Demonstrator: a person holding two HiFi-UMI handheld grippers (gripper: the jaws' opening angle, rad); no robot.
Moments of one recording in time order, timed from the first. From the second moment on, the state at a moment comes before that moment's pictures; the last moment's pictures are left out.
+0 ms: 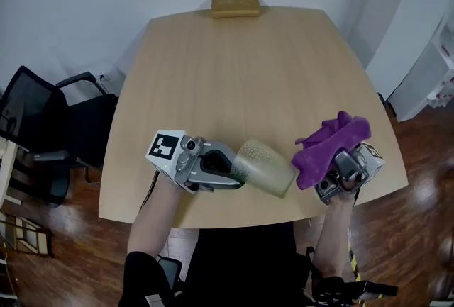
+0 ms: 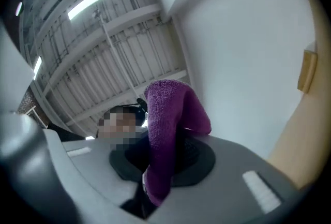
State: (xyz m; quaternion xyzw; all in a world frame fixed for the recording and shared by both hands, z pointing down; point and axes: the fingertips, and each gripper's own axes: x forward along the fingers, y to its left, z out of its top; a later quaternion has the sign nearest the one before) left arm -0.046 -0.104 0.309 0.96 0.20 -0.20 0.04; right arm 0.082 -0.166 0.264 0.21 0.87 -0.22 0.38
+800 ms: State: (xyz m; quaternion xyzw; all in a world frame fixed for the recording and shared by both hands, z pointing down) left arm -0.020 -0.109 0.340 0.97 0.19 -0.09 0.12; right arm 0.081 -0.191 0.294 0.12 0.93 -0.19 0.30
